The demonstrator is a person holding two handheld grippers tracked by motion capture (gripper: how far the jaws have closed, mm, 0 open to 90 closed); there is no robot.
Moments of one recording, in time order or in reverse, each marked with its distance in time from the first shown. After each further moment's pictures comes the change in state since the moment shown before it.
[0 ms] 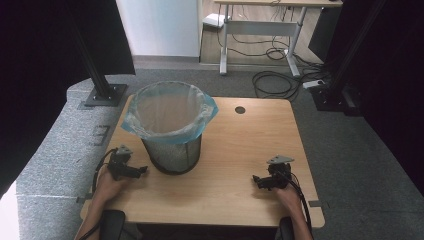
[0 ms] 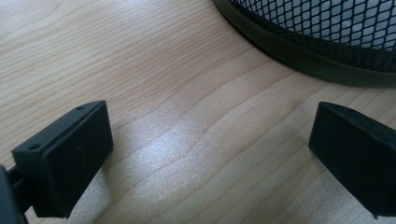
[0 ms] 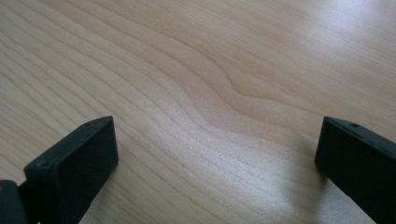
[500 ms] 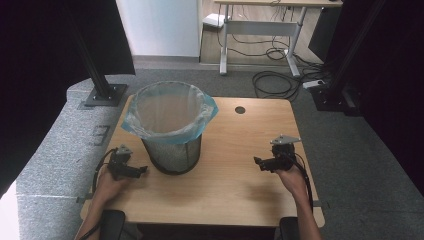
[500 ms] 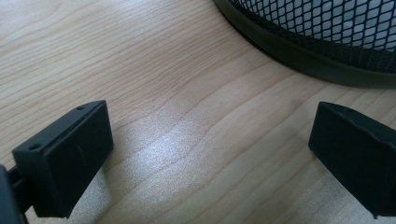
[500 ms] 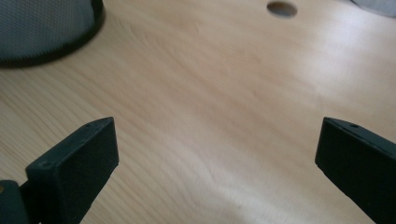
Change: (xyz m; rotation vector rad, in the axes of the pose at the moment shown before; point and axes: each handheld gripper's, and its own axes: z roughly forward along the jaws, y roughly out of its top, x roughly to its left) left arm 0.000 0.000 0.000 -0.001 0.001 -0.003; right arm -0.004 0.067 -0.043 -0.090 0.010 -0.041
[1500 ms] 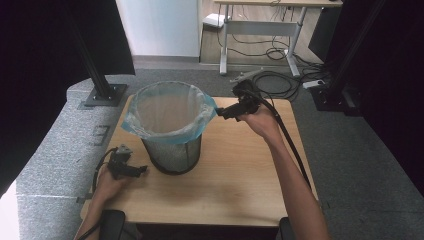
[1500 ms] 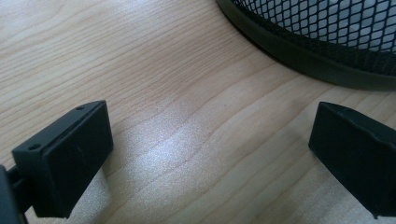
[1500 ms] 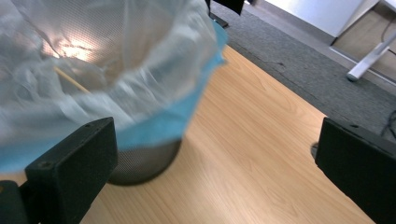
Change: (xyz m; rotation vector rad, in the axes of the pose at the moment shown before) left arm 0.002 0.001 0.001 0.001 0.002 0.001; right arm 0.061 0.222 -0.024 -0.021 0.156 -0.147
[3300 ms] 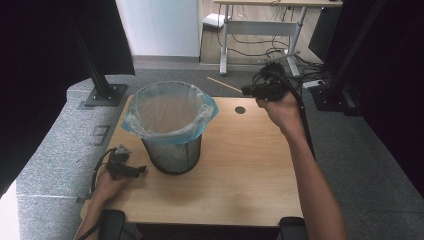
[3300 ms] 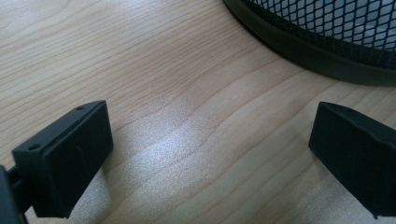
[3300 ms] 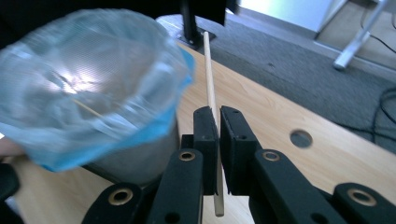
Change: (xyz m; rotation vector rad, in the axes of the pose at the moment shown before) left arm 0.001 -0.002 -0.002 0.002 0.003 -0.009; right arm -0.016 0.026 -0.078 -0.053 -0.010 0.145
